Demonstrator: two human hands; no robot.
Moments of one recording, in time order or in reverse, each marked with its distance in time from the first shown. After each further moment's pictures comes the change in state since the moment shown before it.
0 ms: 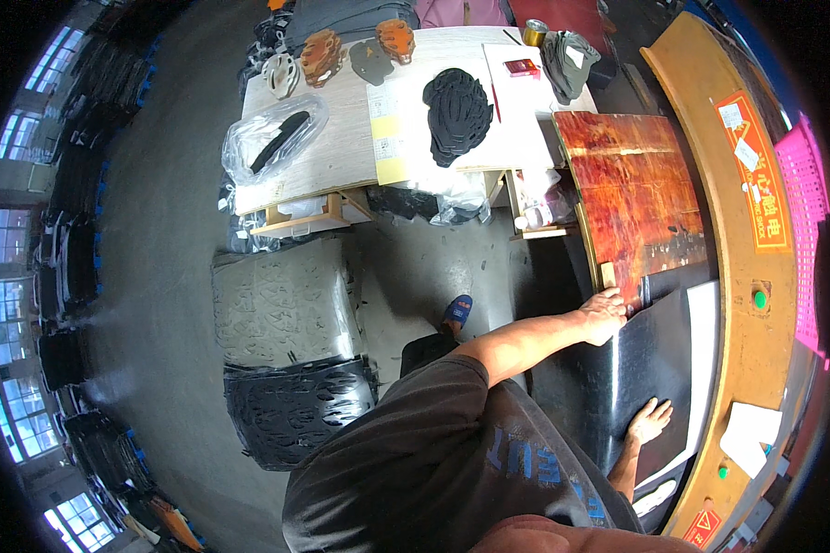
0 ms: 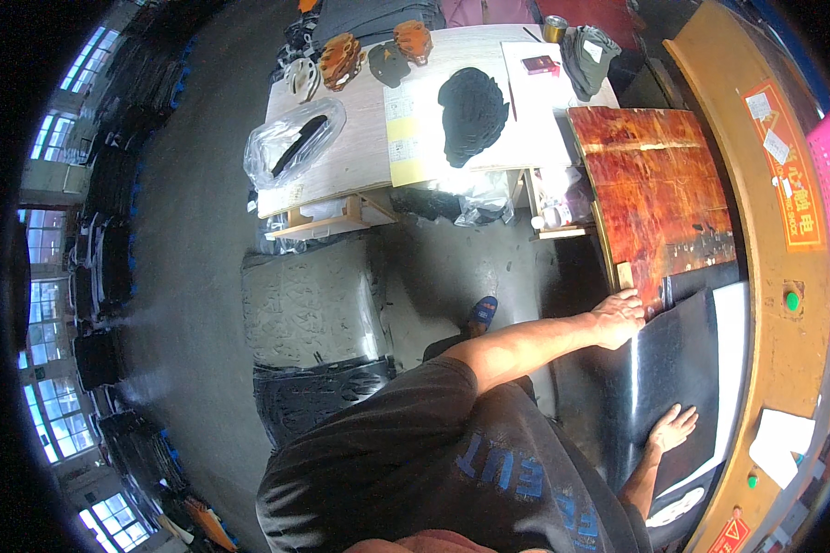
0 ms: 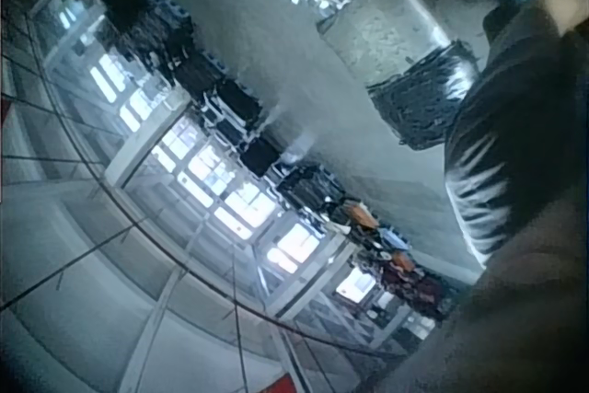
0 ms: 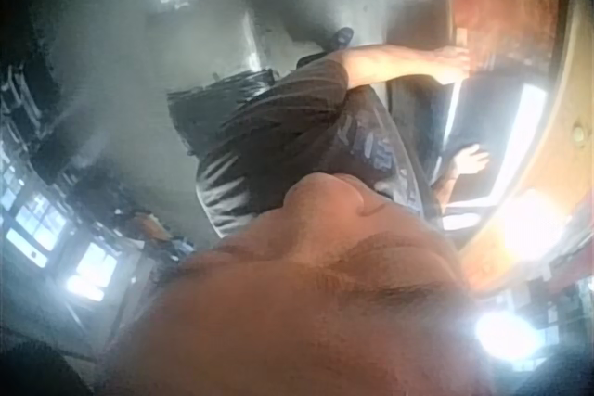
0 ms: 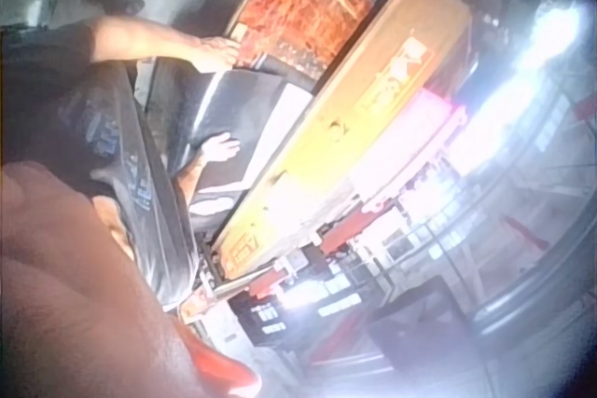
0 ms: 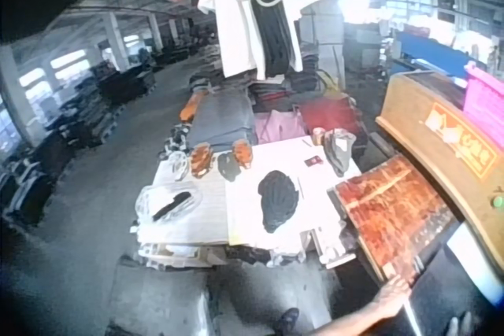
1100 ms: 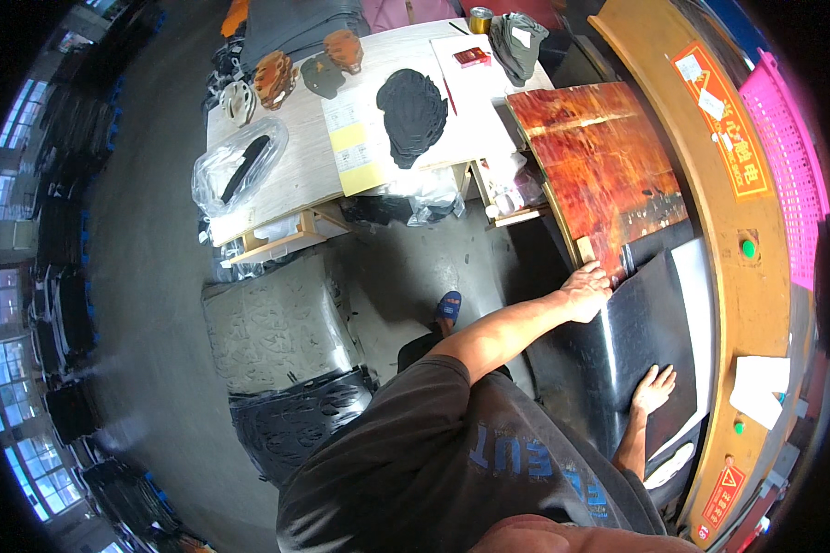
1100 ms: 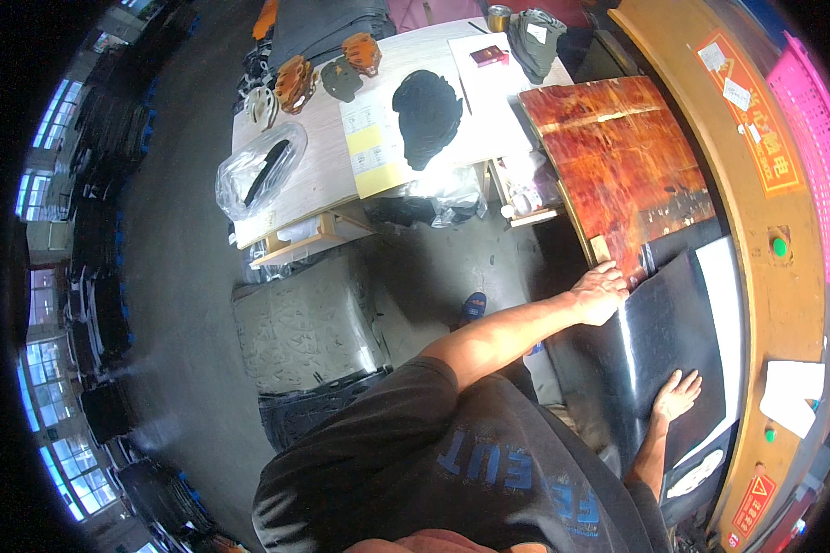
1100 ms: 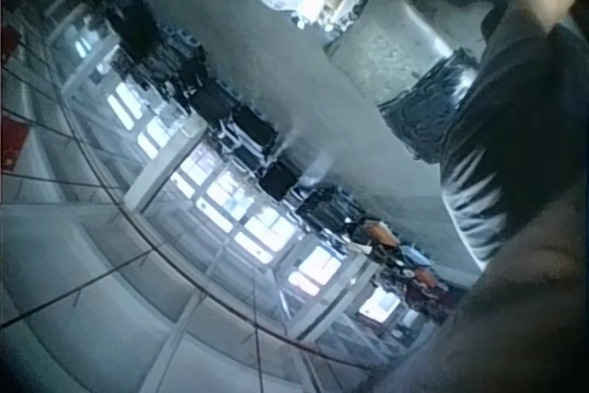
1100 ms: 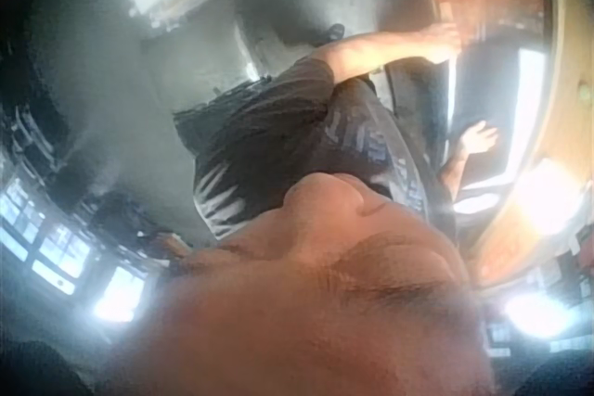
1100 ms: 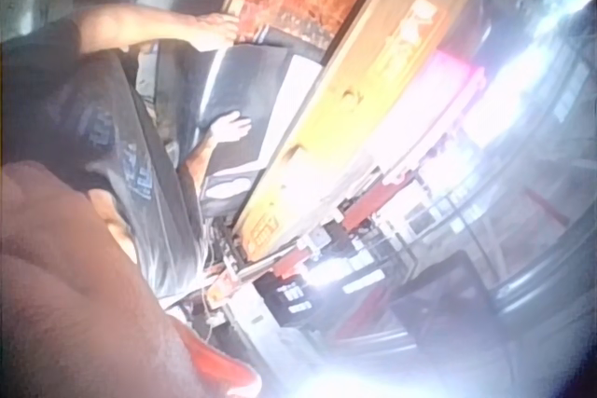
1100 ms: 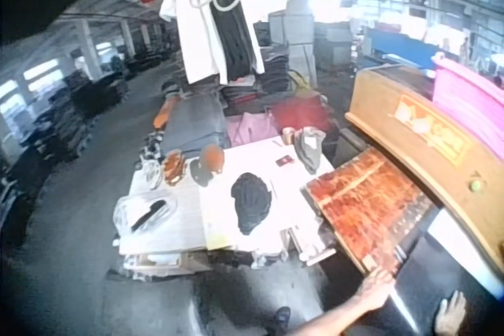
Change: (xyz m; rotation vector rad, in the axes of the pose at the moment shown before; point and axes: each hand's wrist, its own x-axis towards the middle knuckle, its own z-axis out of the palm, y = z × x) left_hand -0.002 0.003 -0.010 0.018 -0.032 -0.025; right_hand -0.005 -0.006 -0.004 -0.062 -0.016 0.011
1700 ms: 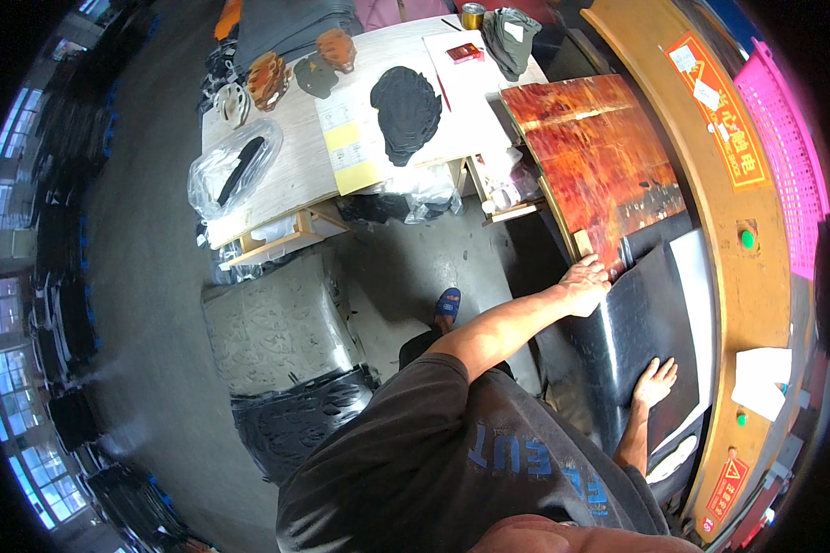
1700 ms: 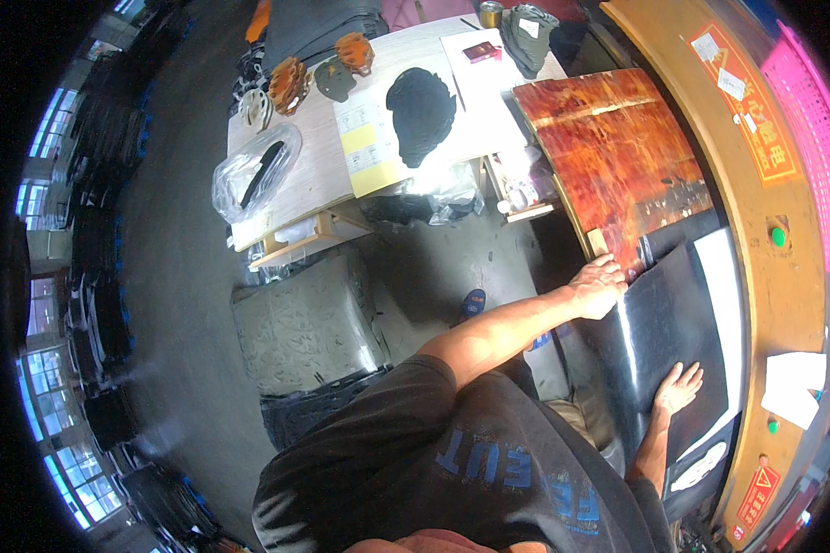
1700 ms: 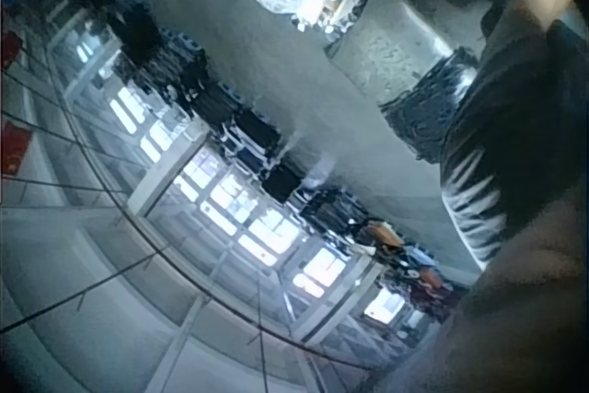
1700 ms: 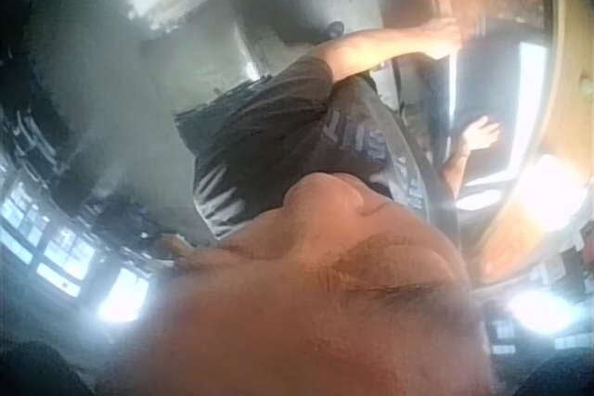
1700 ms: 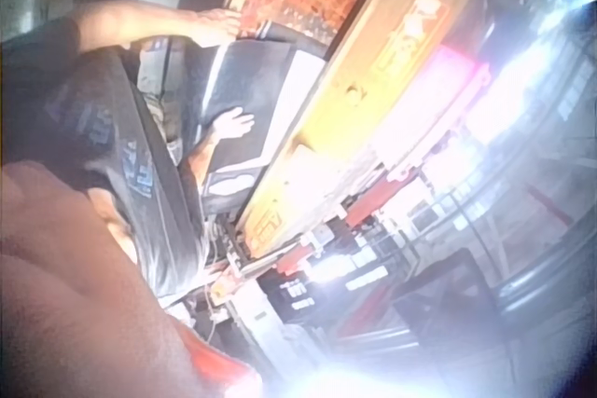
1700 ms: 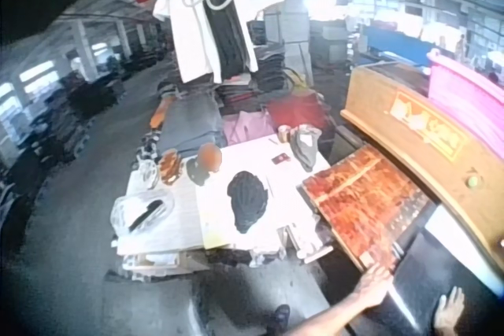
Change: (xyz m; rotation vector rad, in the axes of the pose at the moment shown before) left_hand -0.001 0.001 -0.003 0.002 0.017 -0.005; right_hand -0.002 -0.008 -0.006 0.007 0.003 0.017
